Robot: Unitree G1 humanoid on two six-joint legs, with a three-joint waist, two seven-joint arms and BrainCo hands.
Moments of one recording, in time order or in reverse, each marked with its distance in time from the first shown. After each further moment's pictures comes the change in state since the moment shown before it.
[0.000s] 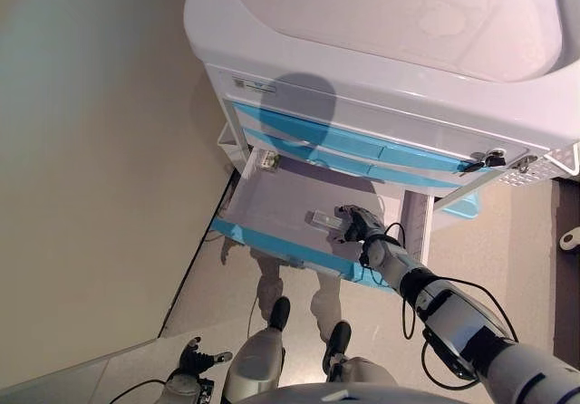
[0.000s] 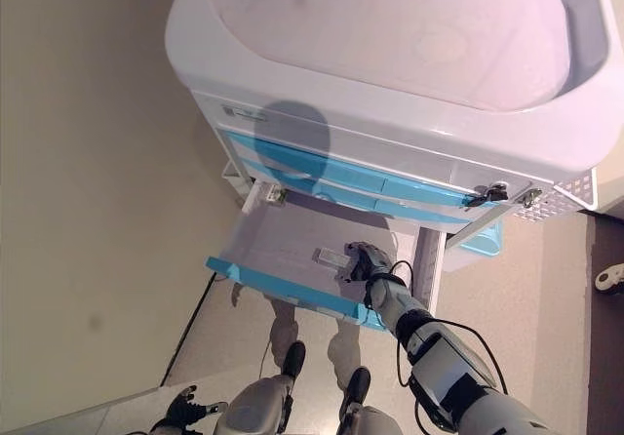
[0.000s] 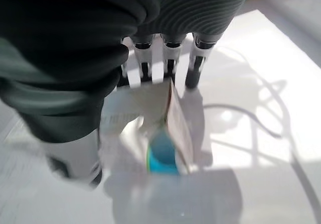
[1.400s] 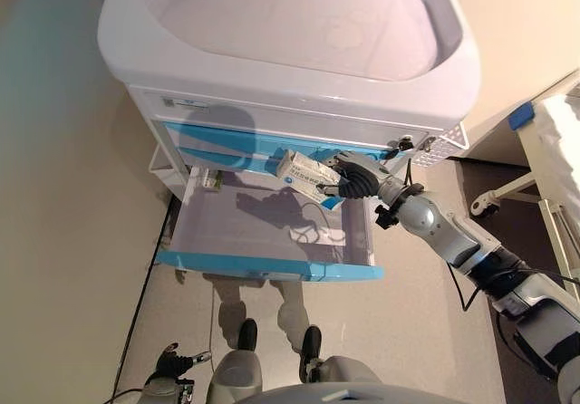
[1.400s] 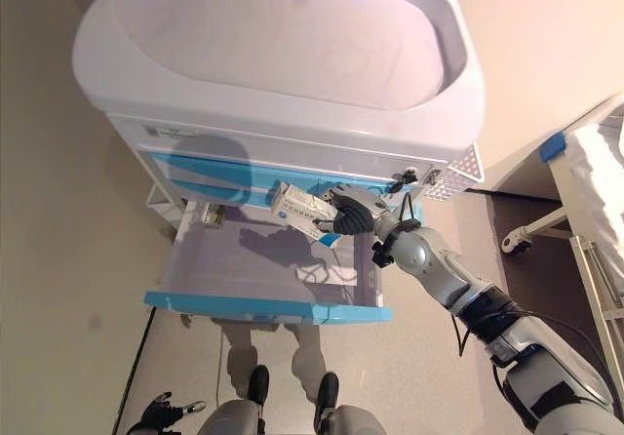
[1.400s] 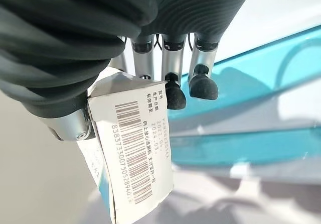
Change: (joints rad) left arm 0.042 0.055 0.179 0.021 0.012 0.025 -0.083; right arm 0.124 -0.537 0.008 -1.153 0.351 -0.128 0.449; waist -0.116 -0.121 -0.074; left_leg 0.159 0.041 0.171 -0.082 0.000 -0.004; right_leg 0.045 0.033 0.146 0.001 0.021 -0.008
